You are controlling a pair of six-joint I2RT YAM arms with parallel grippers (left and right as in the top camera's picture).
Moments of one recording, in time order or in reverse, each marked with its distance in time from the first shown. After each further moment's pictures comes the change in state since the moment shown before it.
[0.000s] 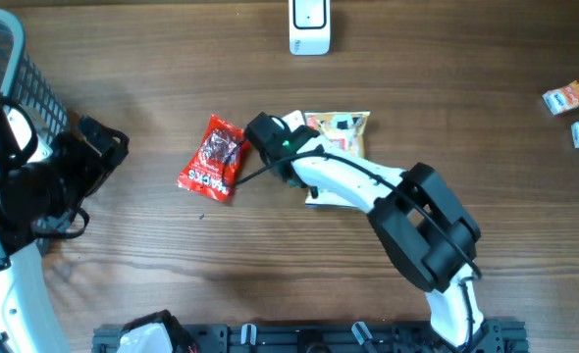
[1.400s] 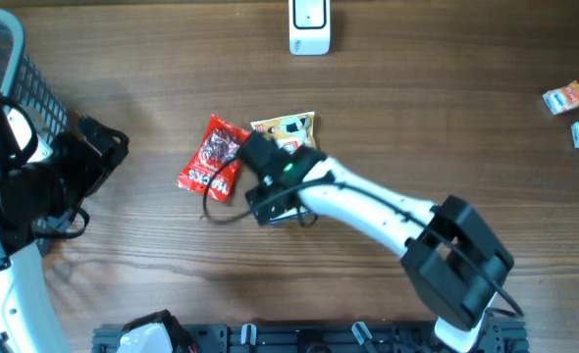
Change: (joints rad) left arm 0.000 0.000 0.000 0.000 0.000 0.000; right arm 0.099 -0.188 -0.113 -0.011 -0.367 0.007
